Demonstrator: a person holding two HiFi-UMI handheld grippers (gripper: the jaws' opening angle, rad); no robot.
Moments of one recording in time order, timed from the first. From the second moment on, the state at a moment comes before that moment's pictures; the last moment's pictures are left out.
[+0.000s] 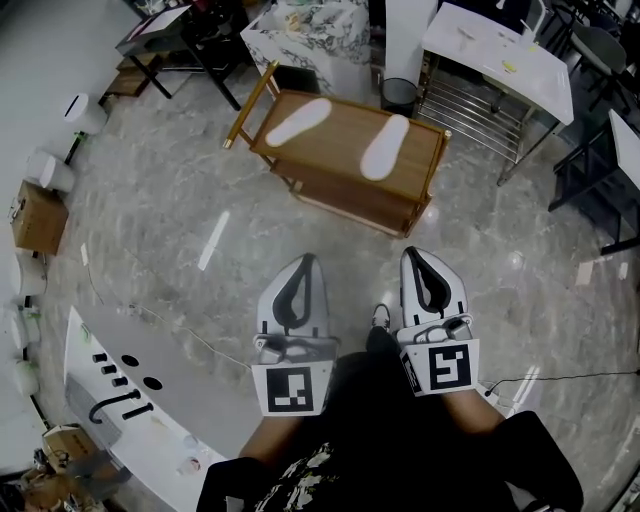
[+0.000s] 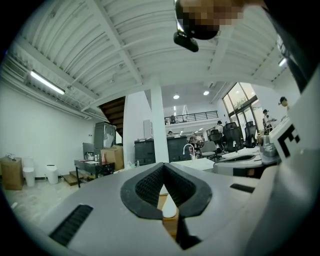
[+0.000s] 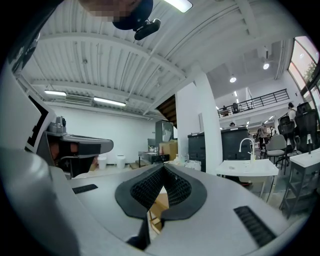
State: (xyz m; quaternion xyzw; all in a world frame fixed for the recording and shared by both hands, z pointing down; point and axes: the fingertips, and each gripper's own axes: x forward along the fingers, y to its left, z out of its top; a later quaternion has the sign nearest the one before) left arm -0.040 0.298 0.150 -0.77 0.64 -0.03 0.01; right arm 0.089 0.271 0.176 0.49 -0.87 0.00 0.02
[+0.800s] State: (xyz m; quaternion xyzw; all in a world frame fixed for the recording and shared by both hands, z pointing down) left arm -0.042 0.230 0.165 -0.73 0.68 -0.04 0.02; right arm 0.116 0.181 0.184 0.48 -0.88 -0.01 0.02
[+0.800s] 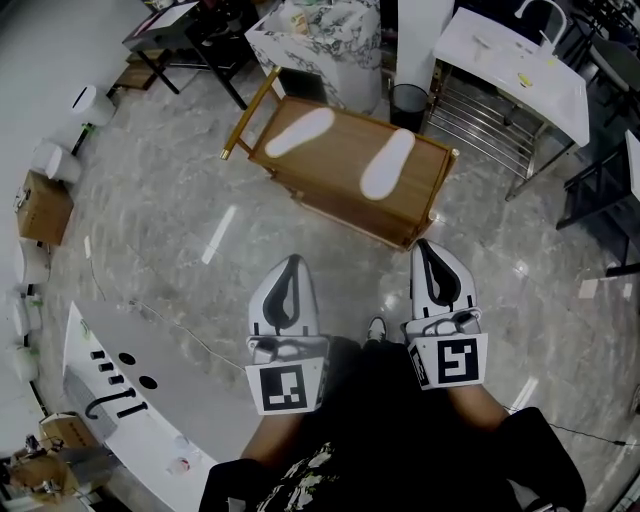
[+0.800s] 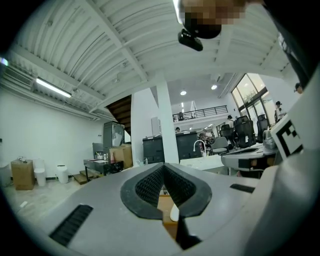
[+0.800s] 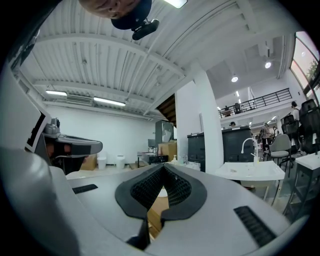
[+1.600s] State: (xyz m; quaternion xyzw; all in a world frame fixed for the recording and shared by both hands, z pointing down) left arm -0.017 0.209 0.171 -0.74 0.67 -0.04 0.01; right arm 0.126 0.170 0.191 0.48 -0.88 0.00 0.01
